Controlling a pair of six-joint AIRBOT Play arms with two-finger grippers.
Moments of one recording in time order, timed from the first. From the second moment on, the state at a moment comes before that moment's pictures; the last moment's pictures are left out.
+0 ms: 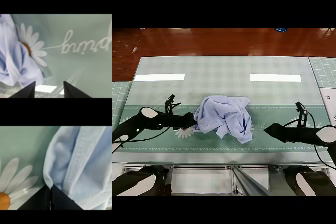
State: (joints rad) left arm -0.11 -1.22 0.49 0.68 -0.80 -1.29; right arm 0.00 -0.66 0.33 -0.92 1.02 1.61
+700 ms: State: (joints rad) left arm -0.13 -1.24 0.58 0.67 -0.82 -1.26; right arm 0.32 -1.15 0.52 -0.51 0.73 1.38
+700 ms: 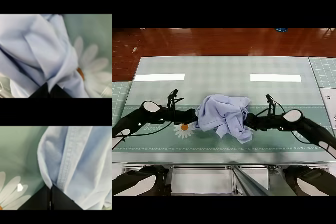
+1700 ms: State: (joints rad) left arm 0.33 -0.78 1.81 0.79 -1.21 -1.32; right arm 0.00 -0.82 2.00 -1.17 1.46 1.48
